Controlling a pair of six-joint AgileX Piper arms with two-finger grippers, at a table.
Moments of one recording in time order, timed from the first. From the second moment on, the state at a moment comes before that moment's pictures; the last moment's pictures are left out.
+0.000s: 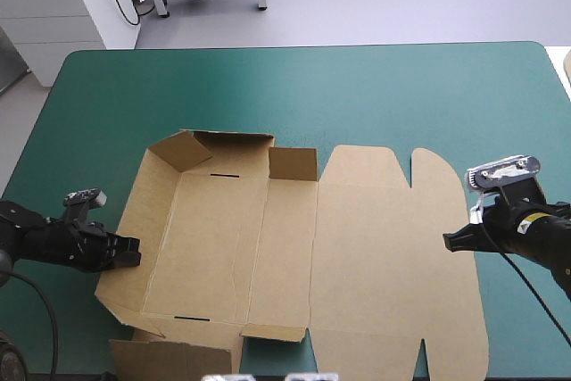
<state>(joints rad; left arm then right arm) 0.45 1.33 -0.73 -0.60 1.14 0.78 0.05 0.87 -0.87 0.09 0.91 -0.26</state>
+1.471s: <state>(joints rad) -0.57 1.50 -1.30 0.13 0.36 0.87 0.05 0.87 -0.87 0.09 0.91 -0.24</state>
